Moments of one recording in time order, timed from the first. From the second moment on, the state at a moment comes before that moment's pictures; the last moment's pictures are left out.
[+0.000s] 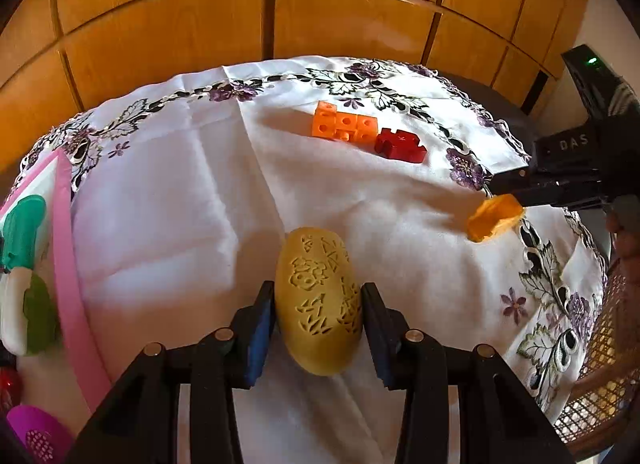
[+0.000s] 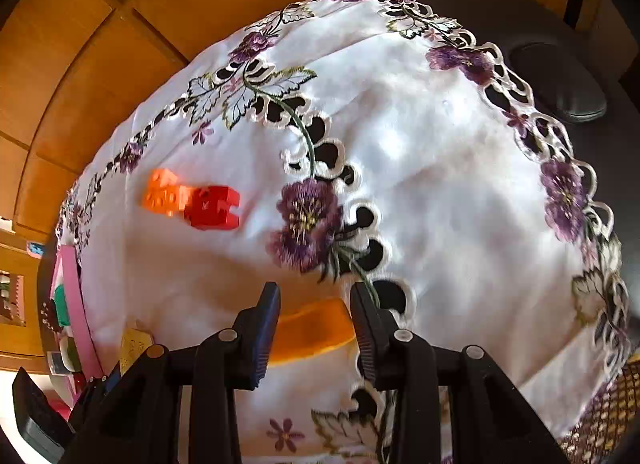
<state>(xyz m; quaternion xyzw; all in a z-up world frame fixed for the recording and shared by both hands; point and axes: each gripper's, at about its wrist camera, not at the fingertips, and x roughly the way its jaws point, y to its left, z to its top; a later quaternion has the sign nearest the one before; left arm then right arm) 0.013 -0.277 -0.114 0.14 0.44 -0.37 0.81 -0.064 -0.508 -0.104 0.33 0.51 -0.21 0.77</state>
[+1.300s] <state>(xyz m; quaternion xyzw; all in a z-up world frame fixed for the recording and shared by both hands) 0.013 -0.267 -0.119 0.10 0.43 -0.37 0.82 0.007 -0.397 -0.123 0.04 0.56 -0.08 0.83</state>
